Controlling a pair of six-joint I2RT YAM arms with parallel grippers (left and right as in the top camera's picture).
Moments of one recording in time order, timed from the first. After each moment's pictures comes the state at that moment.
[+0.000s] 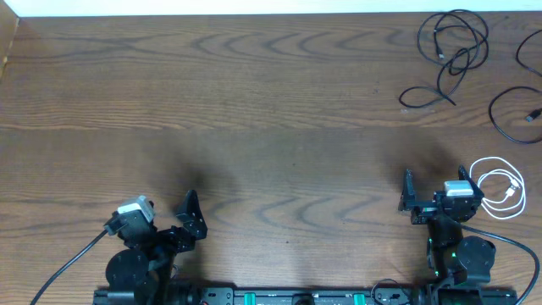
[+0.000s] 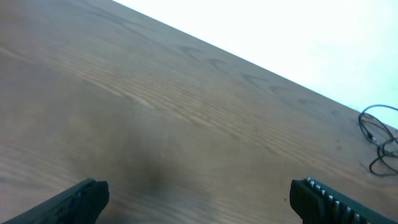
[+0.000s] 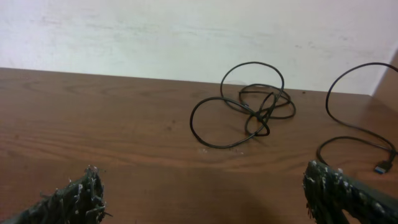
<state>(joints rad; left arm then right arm) -0.03 0.03 0.45 -0.77 0.03 -0.42 -0.03 0.01 0.01 -0.07 -0.06 -0.08</state>
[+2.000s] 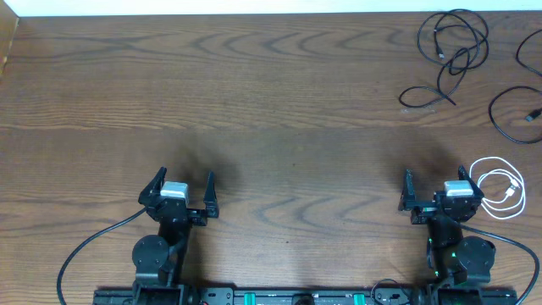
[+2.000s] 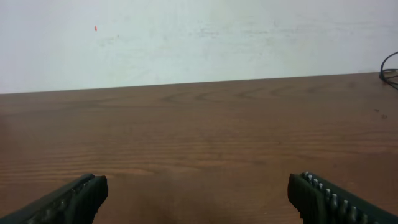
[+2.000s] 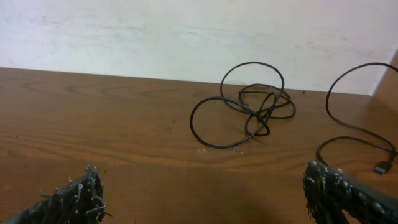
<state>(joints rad) -0.05 0.01 0.01 -0.10 0.07 0.01 -0.03 0.01 0.01 -0.07 -0.06 -0.08</state>
